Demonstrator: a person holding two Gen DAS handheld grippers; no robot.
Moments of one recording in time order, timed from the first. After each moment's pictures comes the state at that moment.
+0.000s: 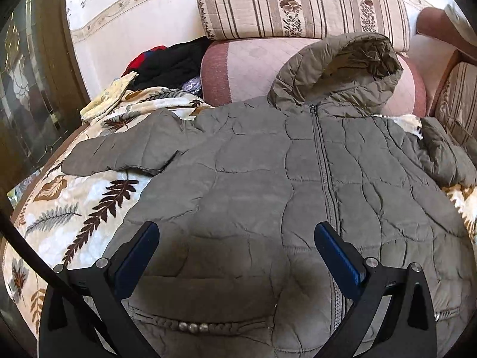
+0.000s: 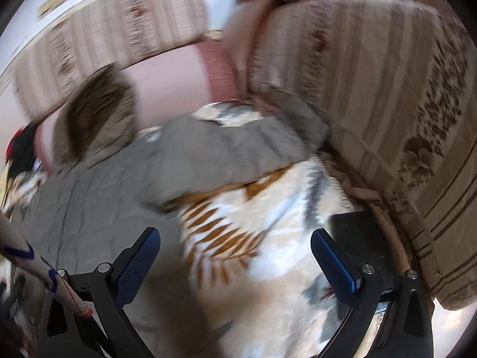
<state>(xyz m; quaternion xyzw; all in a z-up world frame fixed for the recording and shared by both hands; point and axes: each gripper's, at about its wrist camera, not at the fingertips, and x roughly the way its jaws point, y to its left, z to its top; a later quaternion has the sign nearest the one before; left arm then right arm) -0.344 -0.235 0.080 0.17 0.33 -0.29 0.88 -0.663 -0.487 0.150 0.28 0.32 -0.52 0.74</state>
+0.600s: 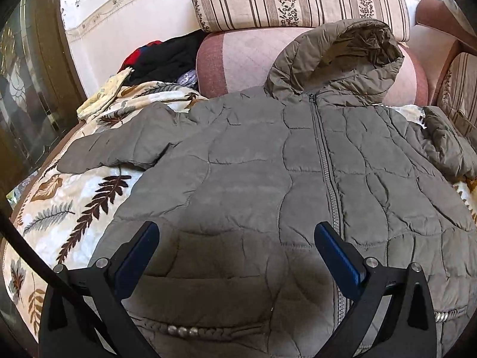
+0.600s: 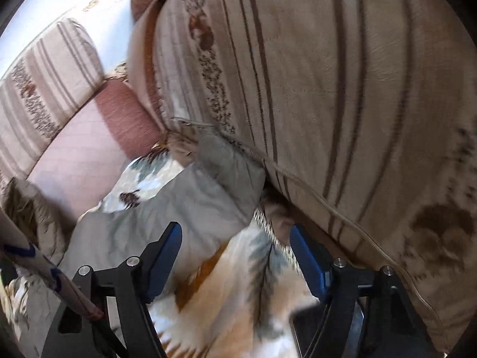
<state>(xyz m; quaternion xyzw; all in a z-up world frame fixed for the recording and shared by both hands) -0.340 -0.247 0.064 0.19 0.34 -0.28 0.88 -0.728 -0.658 0.120 0.38 0.24 -0.59 0.67</state>
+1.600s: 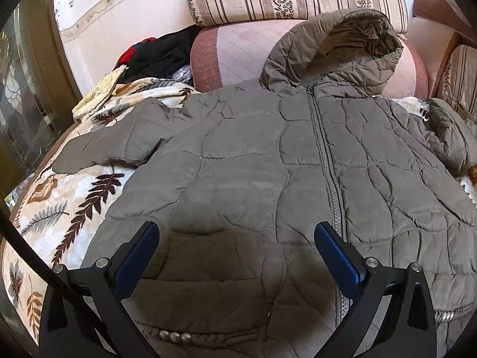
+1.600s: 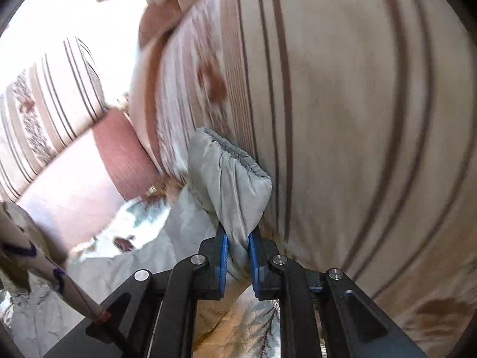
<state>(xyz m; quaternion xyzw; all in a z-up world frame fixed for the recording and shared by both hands) -0.337 -0.252 0.057 0.19 0.34 -0.29 0.87 -0.716 -0.682 0.156 0.30 0.19 -0.63 0.69</state>
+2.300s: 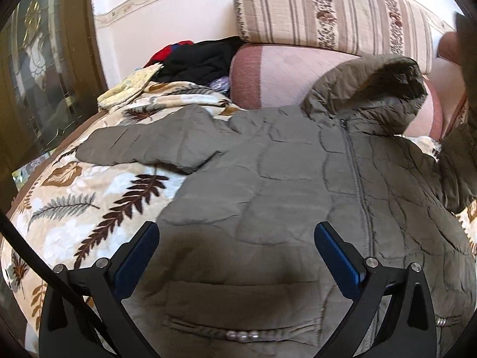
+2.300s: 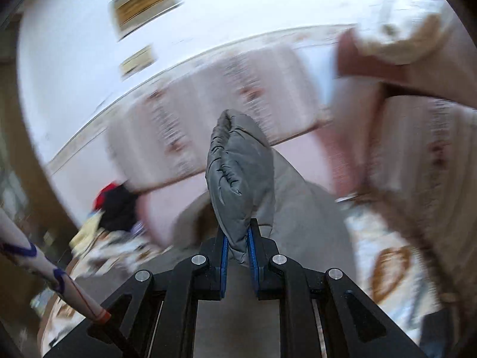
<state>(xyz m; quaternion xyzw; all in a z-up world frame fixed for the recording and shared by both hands) -0.306 -0.192 0.088 0.13 0.33 -0.26 0.90 -0.513 -0.478 0.298 0.25 0.17 -0.34 0.89</state>
